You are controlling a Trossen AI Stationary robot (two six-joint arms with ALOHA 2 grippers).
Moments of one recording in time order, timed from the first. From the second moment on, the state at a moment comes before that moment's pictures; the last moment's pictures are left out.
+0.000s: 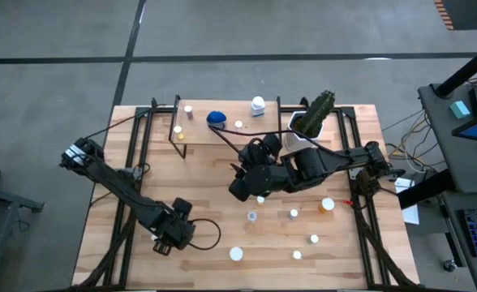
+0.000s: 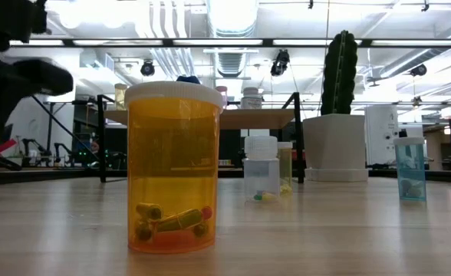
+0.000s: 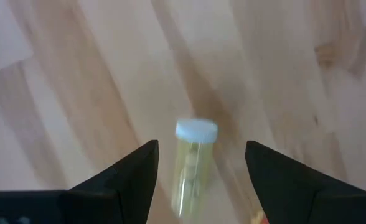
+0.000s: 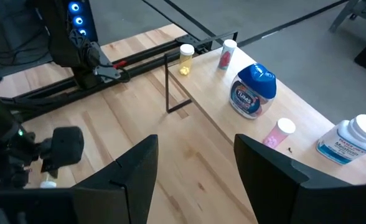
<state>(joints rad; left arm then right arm) -0.65 1.51 0.92 -0.76 -0.03 -0.28 0.28 1.94 2.27 -1.12 0.71 0.54</state>
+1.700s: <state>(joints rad) -0.66 1.10 0.96 0.07 -0.66 -0.26 0.39 1.88 2.14 -0.30 0.58 0.02</state>
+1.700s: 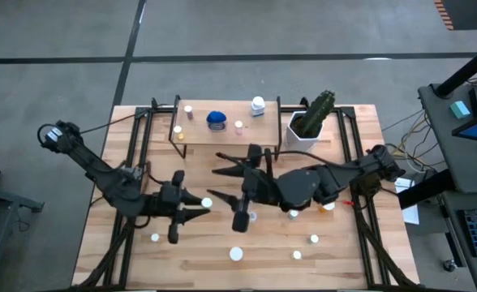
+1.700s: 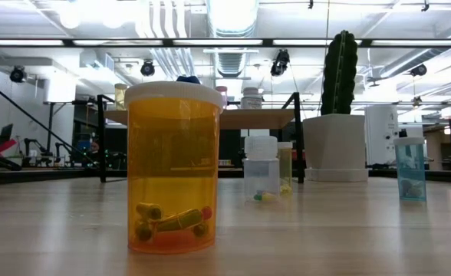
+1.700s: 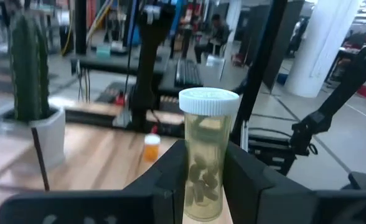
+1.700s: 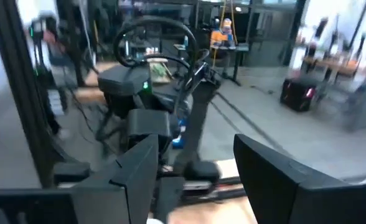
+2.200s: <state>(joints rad) -0.66 1.09 0.96 0.20 -0.71 -0.15 0.40 1.92 2.13 -0.33 0.47 0.19</state>
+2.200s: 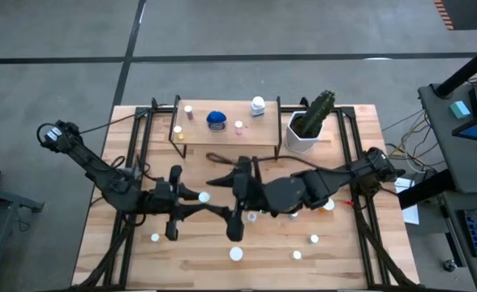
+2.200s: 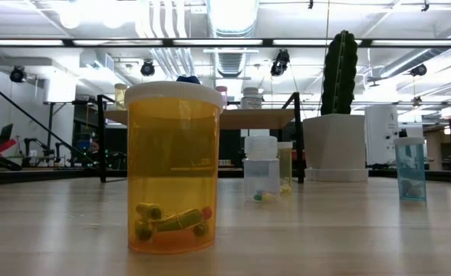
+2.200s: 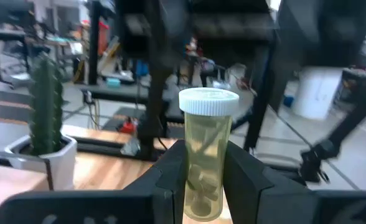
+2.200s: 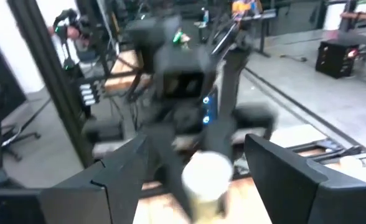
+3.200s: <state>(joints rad) -0.66 1.09 0.96 0.27 -0.71 -0.07 0.39 1.97 2.13 -0.33 0.53 0.19</state>
